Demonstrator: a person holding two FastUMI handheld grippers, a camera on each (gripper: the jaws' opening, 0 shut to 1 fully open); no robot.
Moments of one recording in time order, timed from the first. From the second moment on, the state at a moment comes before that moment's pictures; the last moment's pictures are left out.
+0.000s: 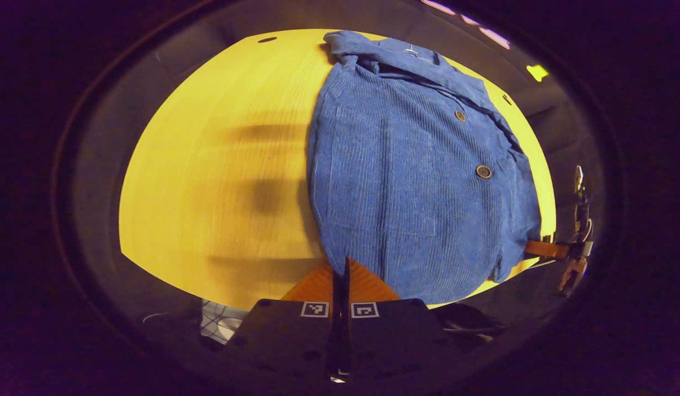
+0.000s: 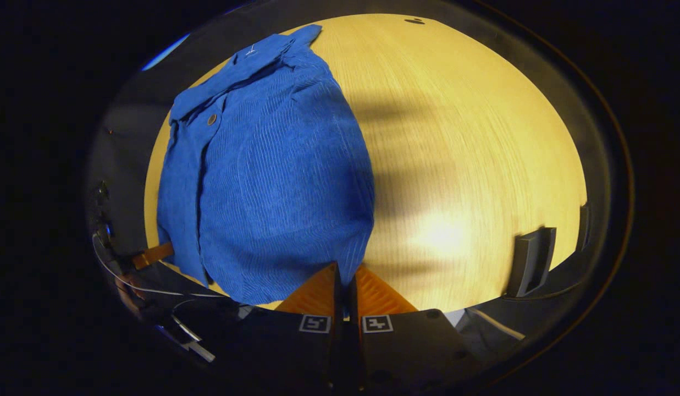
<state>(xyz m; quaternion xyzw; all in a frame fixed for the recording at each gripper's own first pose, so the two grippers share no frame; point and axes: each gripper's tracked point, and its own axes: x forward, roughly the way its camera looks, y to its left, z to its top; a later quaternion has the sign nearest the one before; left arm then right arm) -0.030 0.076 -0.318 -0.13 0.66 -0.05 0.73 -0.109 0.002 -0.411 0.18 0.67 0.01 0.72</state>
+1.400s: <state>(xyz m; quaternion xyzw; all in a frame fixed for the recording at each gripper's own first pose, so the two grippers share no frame) 0.134 0.083 -0.118 -0.09 0.48 -0.08 0.87 0.082 0.036 -0.201 0.15 0.49 0.14 0.85</state>
